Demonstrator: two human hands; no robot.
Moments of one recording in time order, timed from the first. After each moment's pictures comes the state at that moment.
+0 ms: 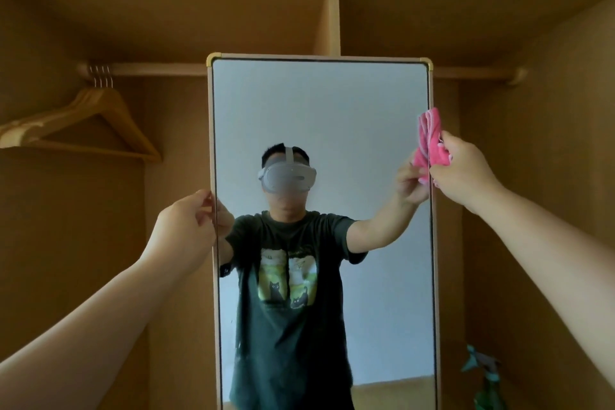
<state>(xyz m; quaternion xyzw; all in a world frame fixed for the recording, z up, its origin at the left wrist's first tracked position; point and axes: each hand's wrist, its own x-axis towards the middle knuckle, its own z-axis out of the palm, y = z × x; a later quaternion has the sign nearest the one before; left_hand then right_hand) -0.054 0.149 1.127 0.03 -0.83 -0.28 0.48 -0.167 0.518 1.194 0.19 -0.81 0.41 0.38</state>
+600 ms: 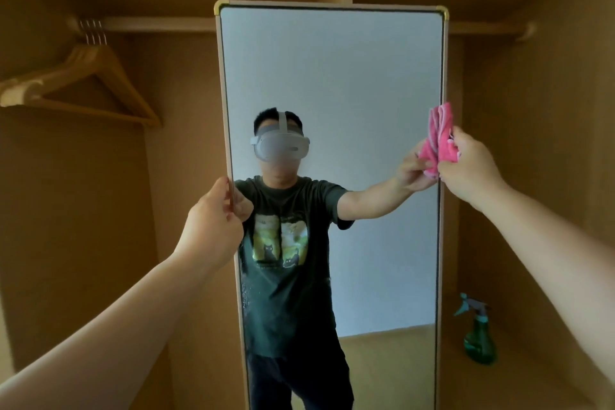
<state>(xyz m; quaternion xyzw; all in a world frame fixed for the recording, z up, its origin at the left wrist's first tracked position) -0.040 0.156 1.080 -0.02 -0.84 -0.38 0.38 -0.153 0.505 1.134 0.16 -0.82 0.42 0.36</state>
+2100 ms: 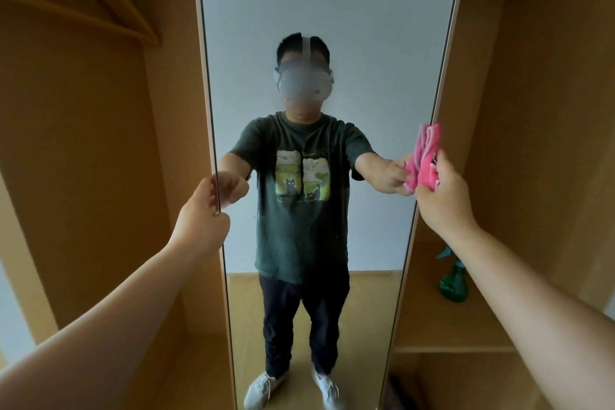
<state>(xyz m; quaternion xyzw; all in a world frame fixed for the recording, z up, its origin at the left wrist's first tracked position) -0.034 0.185 0.967 0.13 -0.83 -0.43 0.33 -0.161 0.522 1.000 0.20 -0.81 0.46 0.30</state>
